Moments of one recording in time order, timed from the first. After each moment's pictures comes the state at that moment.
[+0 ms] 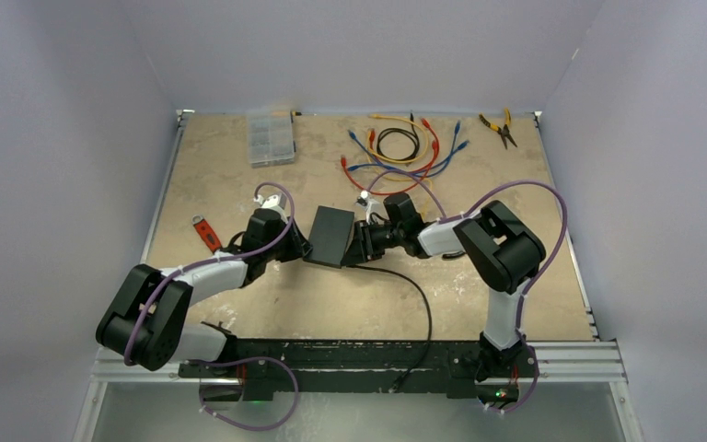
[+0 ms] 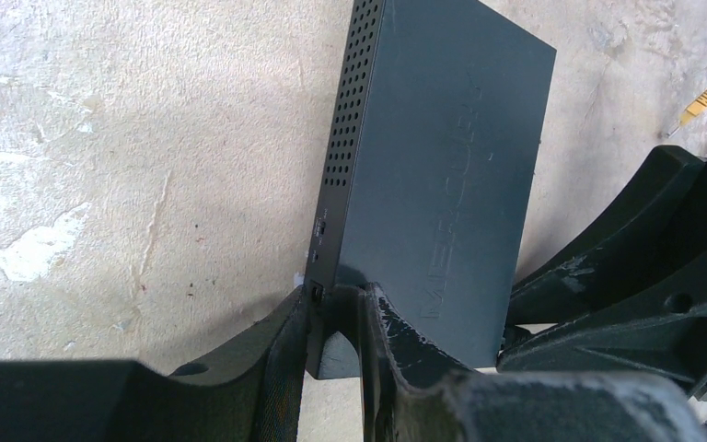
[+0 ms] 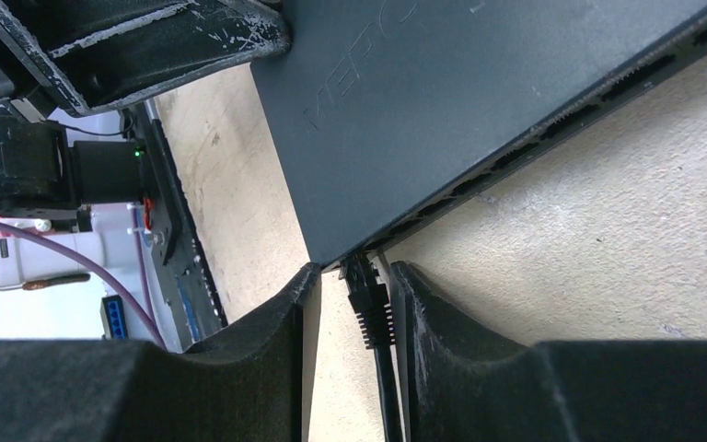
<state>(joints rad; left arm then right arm) -0.42 1.36 0.46 0.19 0.08 -0.64 0.61 1.92 0.84 0.38 -0.74 0.52</state>
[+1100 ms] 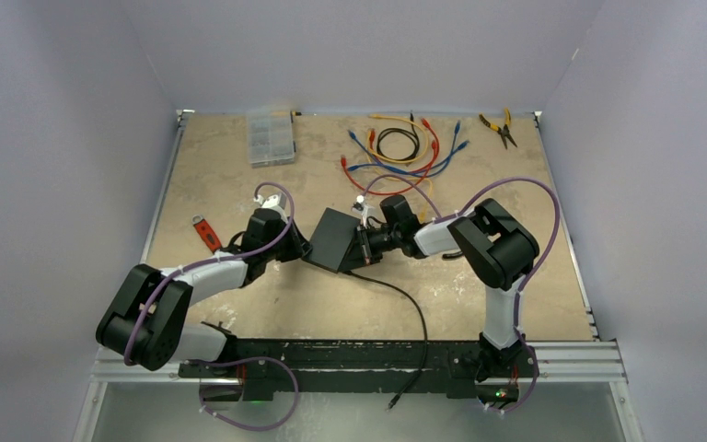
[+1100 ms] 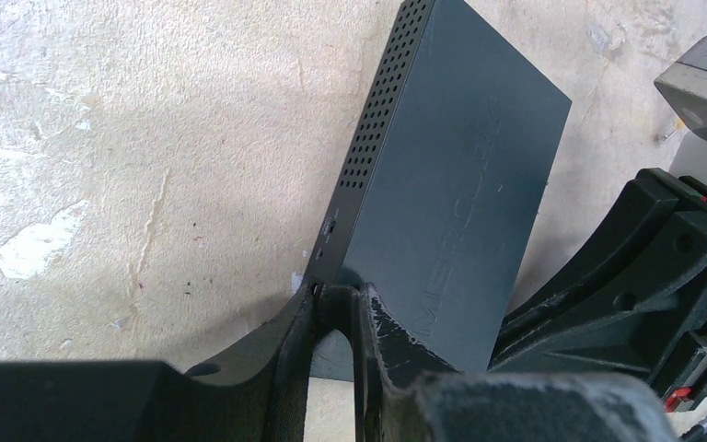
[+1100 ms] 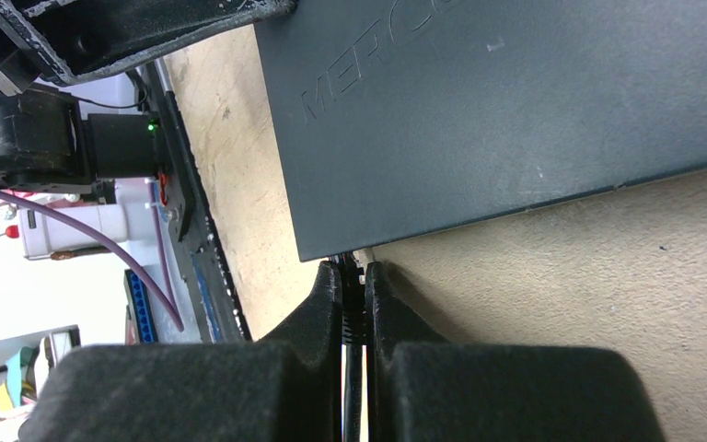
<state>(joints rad) -0.42 1.36 0.47 0.18 0.08 -0.65 0.62 1.96 0.86 0.35 -0.80 0.52</state>
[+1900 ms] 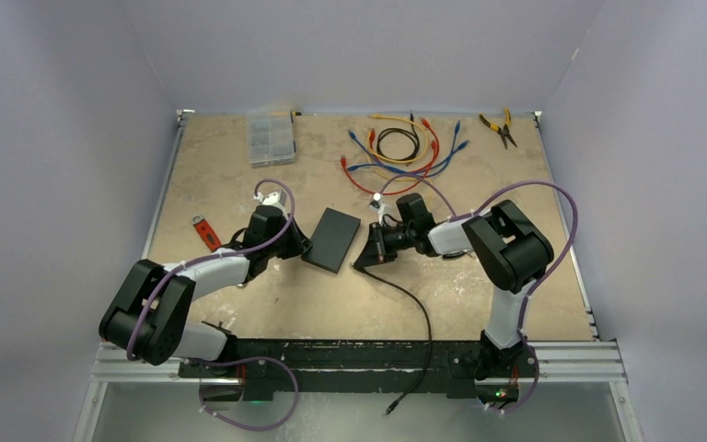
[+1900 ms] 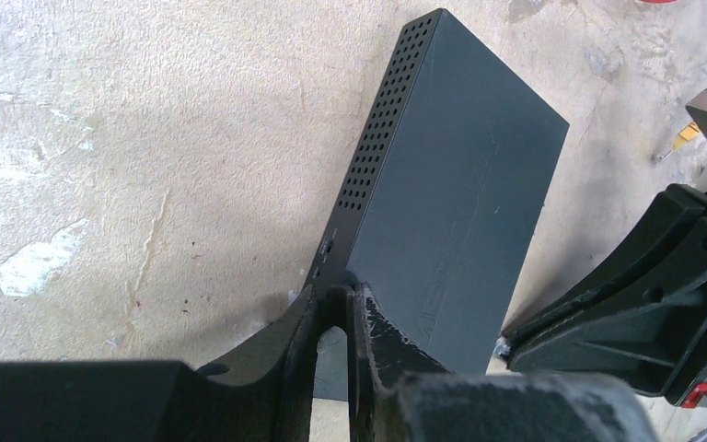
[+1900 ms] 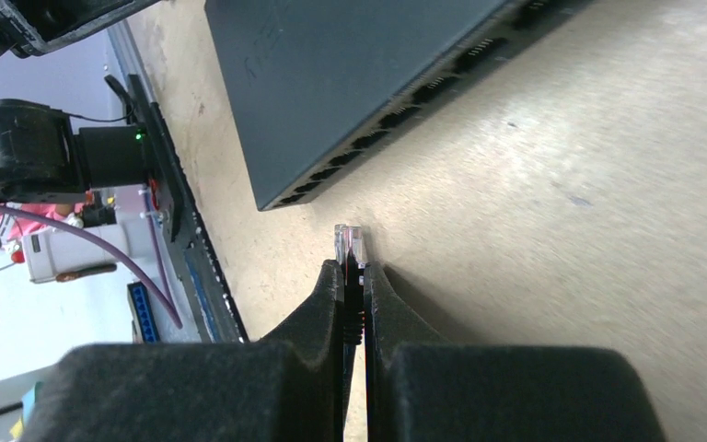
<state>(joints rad) -0.42 1.39 0.49 0.17 0.06 -0.67 0.52 1.89 0.80 0.28 -0.79 0.49</state>
